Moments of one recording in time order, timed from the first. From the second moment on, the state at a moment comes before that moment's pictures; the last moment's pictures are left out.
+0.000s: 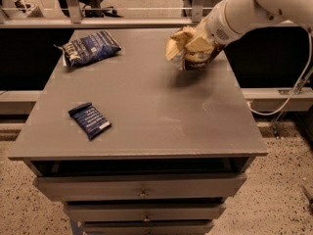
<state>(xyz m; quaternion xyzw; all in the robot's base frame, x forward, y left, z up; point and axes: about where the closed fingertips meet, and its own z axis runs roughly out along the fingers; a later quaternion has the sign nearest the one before) 0.680 -0.127 0.948 -0.52 0.74 0.01 0.42</state>
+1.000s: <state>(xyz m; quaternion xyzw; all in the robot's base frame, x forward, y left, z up) 0.760 0.019 0.938 -0.64 0.59 0.03 0.49</state>
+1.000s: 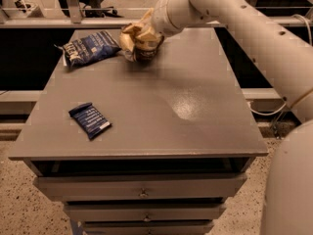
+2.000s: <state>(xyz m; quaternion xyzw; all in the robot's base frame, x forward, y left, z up) 0.792 0.074 0.898 -0.72 0.50 -0.03 0.48</state>
